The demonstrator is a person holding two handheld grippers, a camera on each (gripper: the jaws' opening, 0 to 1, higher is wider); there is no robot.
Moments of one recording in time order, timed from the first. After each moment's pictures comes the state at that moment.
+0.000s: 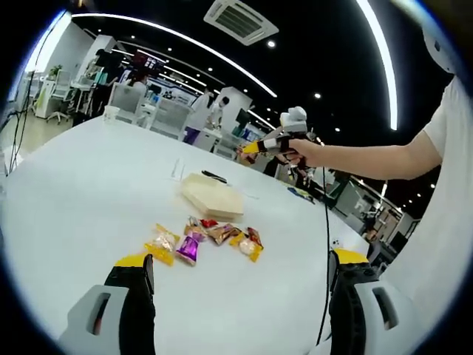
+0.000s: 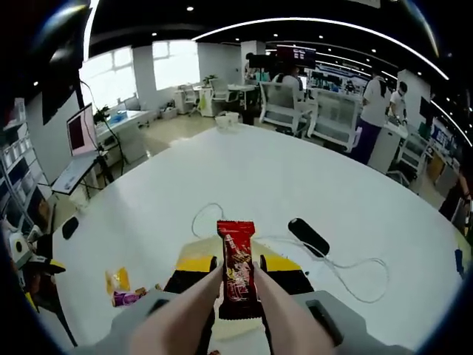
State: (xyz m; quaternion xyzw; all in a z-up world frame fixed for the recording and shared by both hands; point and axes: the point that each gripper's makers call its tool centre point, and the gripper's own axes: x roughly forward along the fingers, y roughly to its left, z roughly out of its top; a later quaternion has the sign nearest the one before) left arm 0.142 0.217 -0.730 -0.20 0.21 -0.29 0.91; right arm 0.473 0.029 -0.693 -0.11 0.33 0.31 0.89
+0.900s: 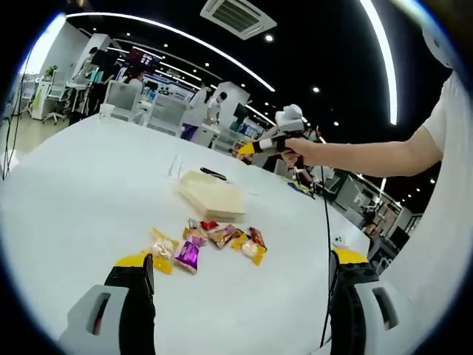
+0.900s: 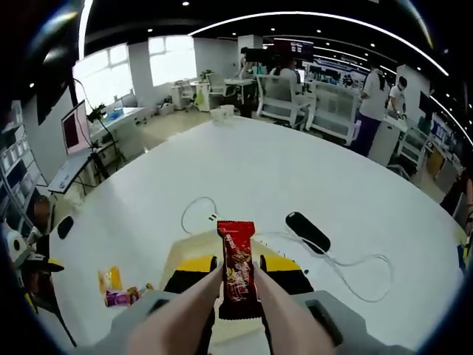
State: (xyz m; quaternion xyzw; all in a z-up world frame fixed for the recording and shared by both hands) left arm 0.164 0.208 -0.736 -0.20 0.22 -0.30 0.91; right arm 0.486 0.024 -0.713 -0.10 0.34 0.31 0.88
